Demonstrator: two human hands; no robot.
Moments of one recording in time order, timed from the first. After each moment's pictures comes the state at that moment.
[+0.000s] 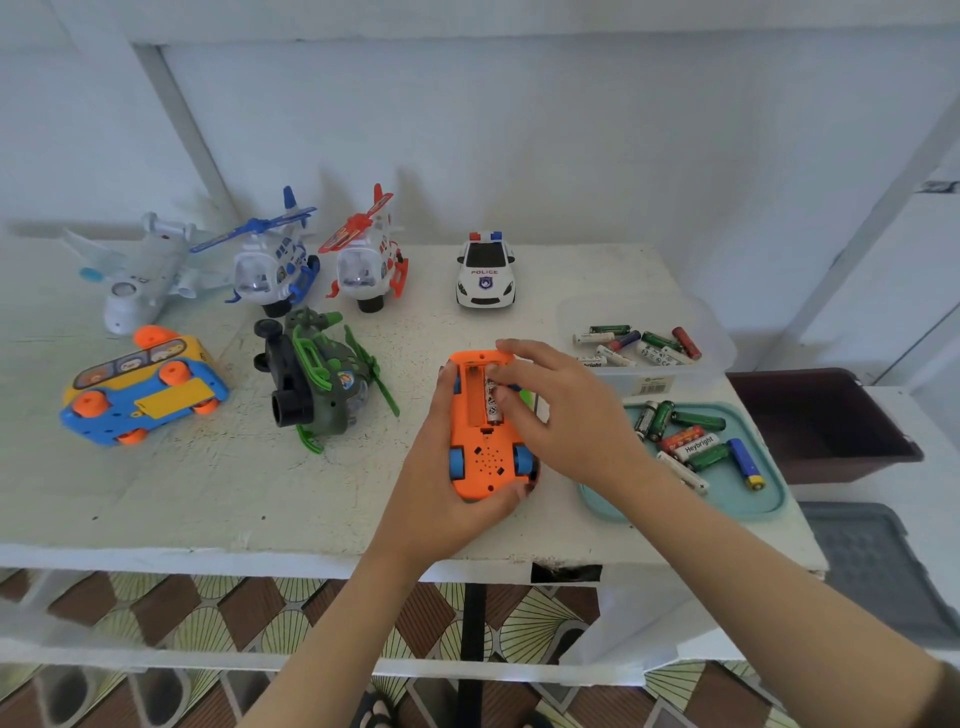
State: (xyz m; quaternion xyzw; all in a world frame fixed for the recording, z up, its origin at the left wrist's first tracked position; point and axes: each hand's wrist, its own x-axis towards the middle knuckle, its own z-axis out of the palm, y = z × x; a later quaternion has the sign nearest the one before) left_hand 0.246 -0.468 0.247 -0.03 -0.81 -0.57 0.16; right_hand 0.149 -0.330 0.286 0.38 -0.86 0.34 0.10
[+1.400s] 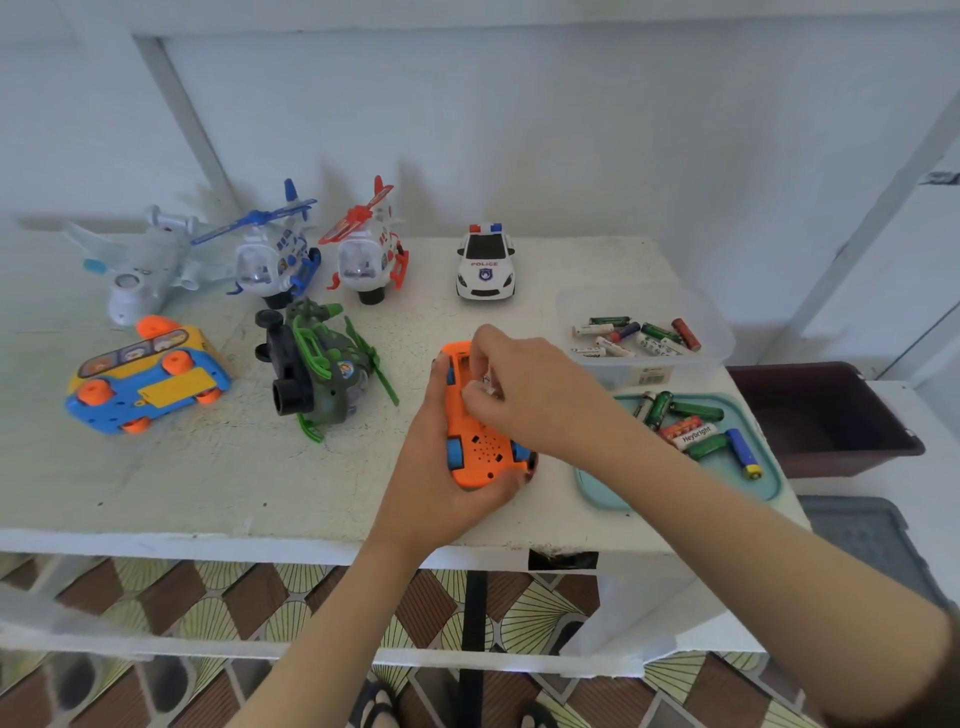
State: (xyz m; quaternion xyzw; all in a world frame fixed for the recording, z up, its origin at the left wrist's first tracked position) left_hand 0.248 -0.467 0.245 -0.02 -0.82 -0.54 0.18; right_hand 0.166 -0.350 0.331 0.39 -0.88 0.26 -0.02
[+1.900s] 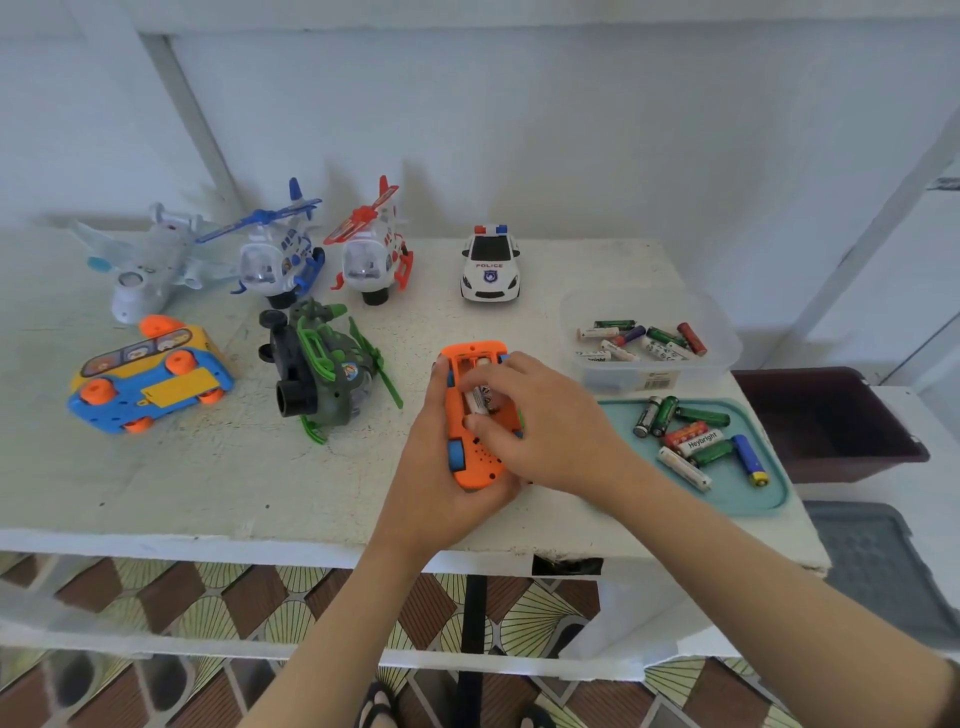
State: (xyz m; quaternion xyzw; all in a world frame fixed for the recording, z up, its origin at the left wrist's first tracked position) left_hand 0.244 -0.468 0.238 0.01 -0.82 -0.55 0.17; right_hand 0.169 -0.342 0.297 0.39 -0.86 0.32 0.03
